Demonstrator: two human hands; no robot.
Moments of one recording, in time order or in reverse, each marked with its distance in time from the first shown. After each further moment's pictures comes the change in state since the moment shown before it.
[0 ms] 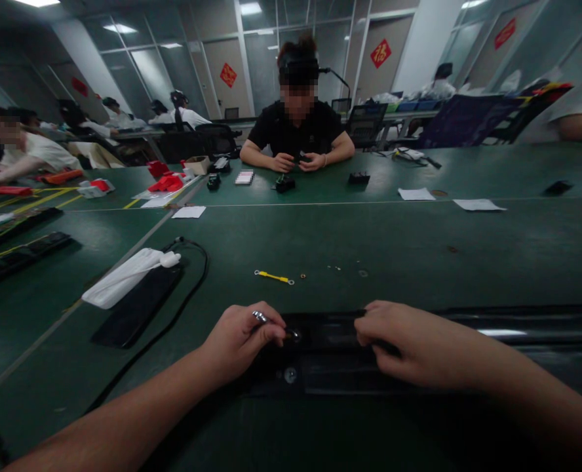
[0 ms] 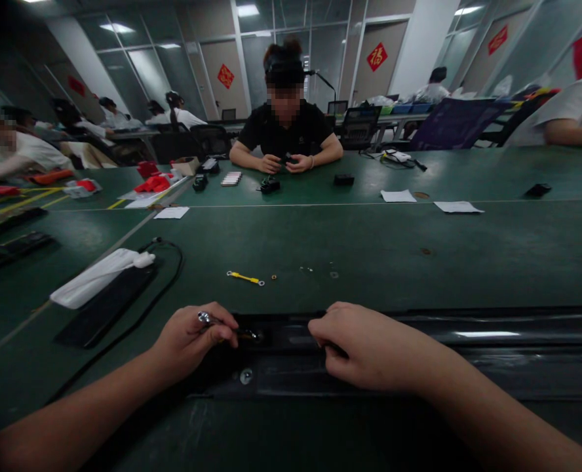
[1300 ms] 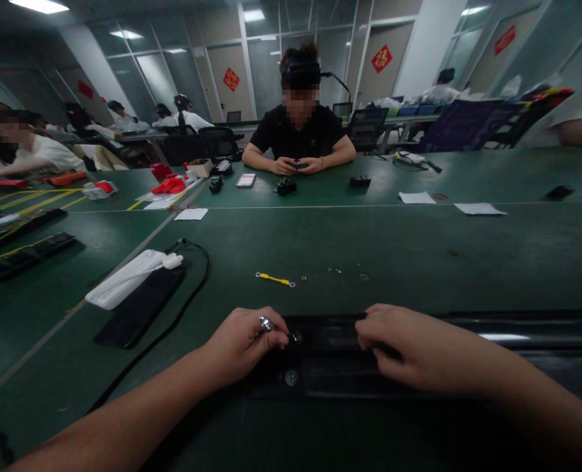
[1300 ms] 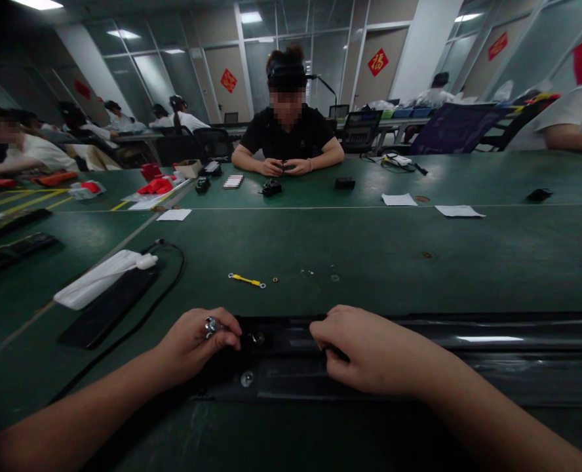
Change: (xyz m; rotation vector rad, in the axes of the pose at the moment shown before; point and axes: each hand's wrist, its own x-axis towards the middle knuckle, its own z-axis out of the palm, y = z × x) left_hand 0.002 -0.001 -0.002 0.067 -0.098 0.013; right_hand -0.001 -0.001 -0.001 0.000 0.010 0.028
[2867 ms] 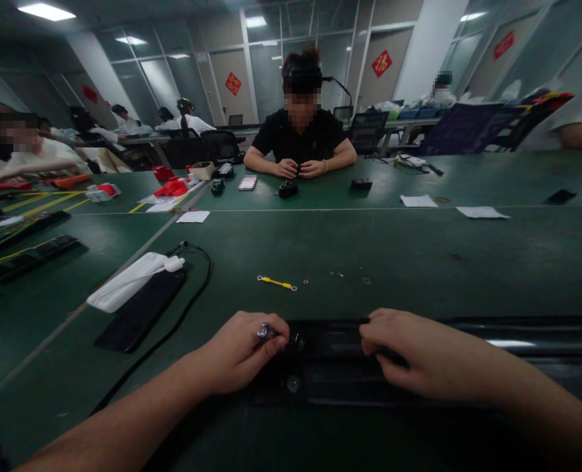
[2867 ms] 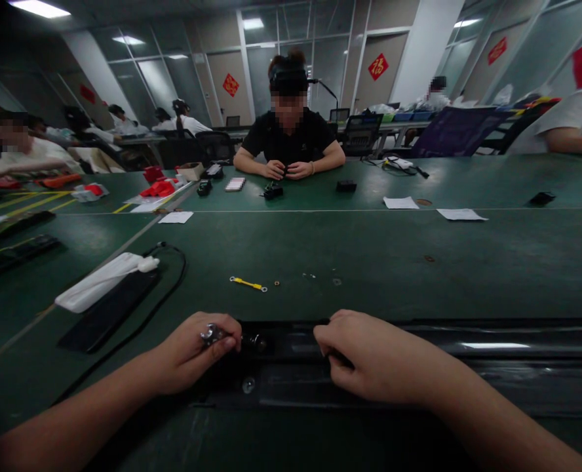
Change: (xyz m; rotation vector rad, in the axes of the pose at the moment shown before) left_hand -0.001 0.007 -0.011 0.097 -0.147 0.025; right_hand -0.001 0.000 0.000 0.022 0.042 0.023
